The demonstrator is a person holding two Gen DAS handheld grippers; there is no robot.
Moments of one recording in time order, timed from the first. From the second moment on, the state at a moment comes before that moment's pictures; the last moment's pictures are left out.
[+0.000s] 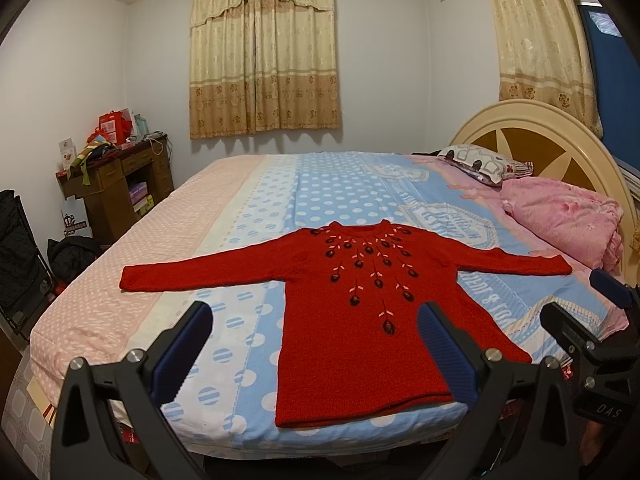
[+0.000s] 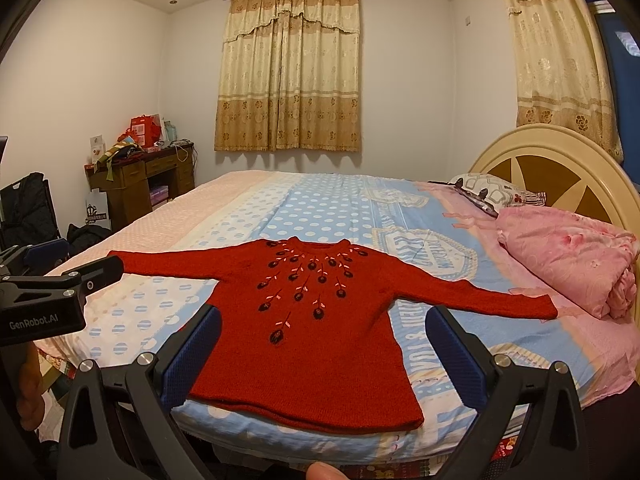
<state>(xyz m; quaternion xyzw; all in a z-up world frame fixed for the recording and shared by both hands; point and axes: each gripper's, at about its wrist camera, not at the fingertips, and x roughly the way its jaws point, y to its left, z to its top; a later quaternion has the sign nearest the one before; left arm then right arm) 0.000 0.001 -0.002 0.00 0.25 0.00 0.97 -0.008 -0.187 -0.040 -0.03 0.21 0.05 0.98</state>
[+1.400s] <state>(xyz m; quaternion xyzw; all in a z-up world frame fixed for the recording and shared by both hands) -0.001 0.004 -0.005 0.00 0.26 0.00 0.97 -0.003 -0.190 -0.050 -0.03 0.22 0.05 0.97</state>
